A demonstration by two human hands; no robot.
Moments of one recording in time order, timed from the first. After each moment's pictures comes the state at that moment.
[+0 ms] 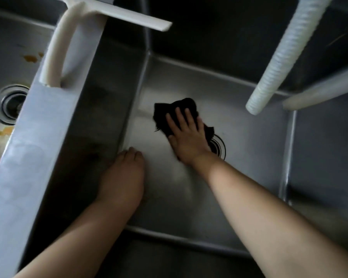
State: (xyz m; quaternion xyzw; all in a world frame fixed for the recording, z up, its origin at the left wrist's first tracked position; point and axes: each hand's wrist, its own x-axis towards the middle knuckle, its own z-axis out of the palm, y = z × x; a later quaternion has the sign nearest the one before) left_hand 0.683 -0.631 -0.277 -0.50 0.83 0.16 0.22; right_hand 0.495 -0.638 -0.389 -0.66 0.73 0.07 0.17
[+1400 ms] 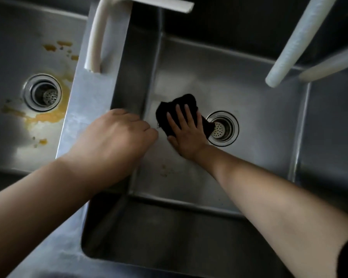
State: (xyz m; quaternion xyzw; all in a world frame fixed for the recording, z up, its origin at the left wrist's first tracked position) left_hand 0.734 -0.683 -0.176 -0.18 0.98 0.07 0.05; right_hand 0.552 -0.608 -0.382 -0.69 0.69 0.10 0.17
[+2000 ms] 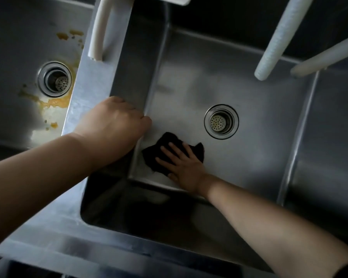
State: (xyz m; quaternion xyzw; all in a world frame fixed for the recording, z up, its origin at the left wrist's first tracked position) left_hand 0.726 -0.676 -0.168 -0.18 0.98 0.01 0.13; right_hand 0.579 -0.508 -0.368 -0.81 0.53 0.09 0.24
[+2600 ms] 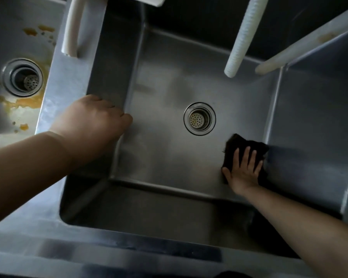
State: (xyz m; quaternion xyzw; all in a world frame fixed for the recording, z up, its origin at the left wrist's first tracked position) left_hand 0.731 -0.674 -0.171 -0.17 0.98 0.00 0.08; right_hand 0.430 -0.399 -0.347 -0.40 0.81 0.29 0.32
